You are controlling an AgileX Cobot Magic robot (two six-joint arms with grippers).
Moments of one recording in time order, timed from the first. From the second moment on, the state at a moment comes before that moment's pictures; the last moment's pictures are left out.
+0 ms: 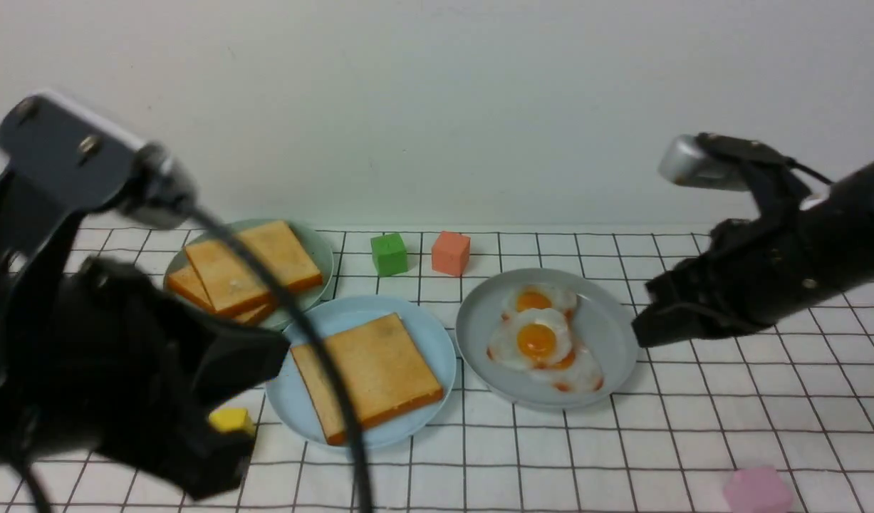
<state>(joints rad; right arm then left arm) 0.23 1.56 -1.17 0.60 0.86 -0.40 -0.66 0.82 -0.80 -0.10 0.58 0.01</state>
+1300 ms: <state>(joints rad) 0.18 2.16 -1.63 0.66 0.88 -0.16 -0.66 0.59 -0.67 -0.20 0.39 -0.01</state>
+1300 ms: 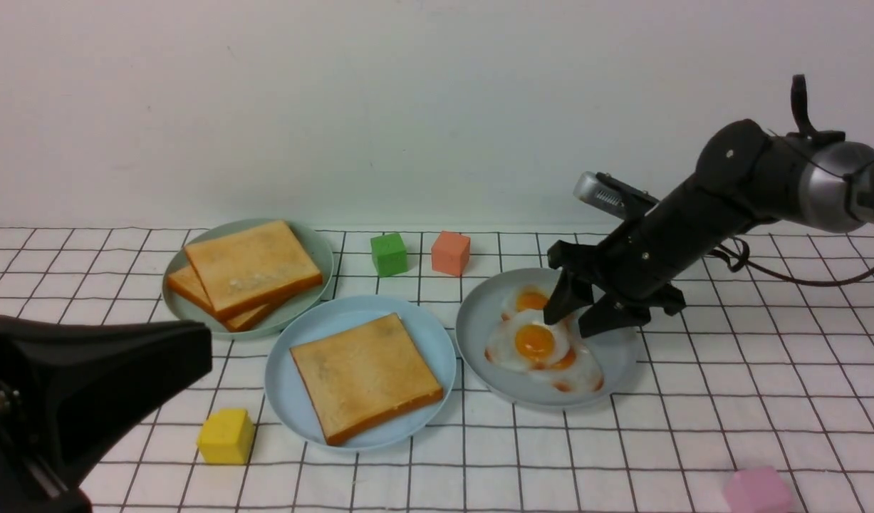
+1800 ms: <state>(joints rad) 0.18 2.21 -1.64 0.75 0.84 -0.20 -0.66 0.59 -0.67 -0.20 0.38 -0.01</state>
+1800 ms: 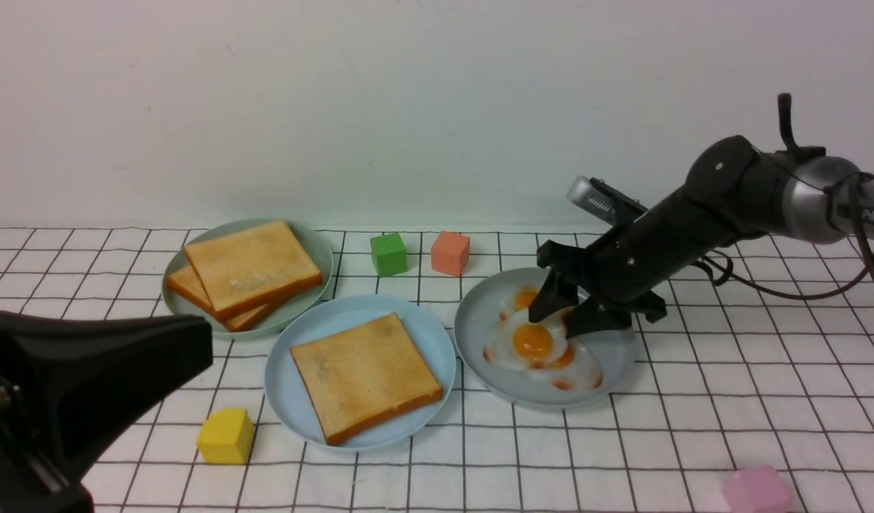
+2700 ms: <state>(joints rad) 0.20 2.05 -1.64 0.96 1.04 -0.34 -0.66 0.59 -0.67 -0.17 0.38 -0.01</state>
